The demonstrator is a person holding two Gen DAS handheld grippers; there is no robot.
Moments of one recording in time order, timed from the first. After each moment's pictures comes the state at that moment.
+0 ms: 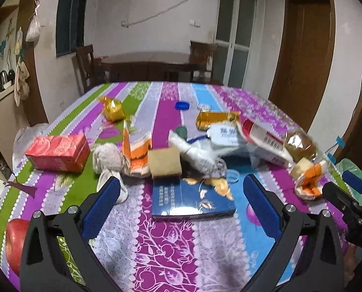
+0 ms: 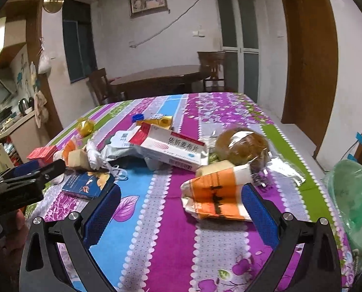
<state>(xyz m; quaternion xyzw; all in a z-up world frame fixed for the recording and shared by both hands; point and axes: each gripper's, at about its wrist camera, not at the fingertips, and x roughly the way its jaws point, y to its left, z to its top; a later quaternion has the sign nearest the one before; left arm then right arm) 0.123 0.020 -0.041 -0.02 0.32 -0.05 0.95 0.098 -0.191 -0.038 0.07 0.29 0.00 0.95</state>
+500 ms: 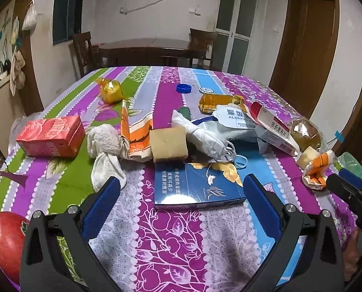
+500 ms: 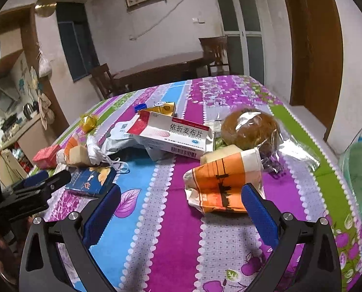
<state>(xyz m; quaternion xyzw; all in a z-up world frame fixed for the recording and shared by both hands) 0.131 0.029 -0.060 -0.03 0.35 -0.06 0.94 0.111 -0.202 -0.055 0.12 0.32 0.02 0.94</state>
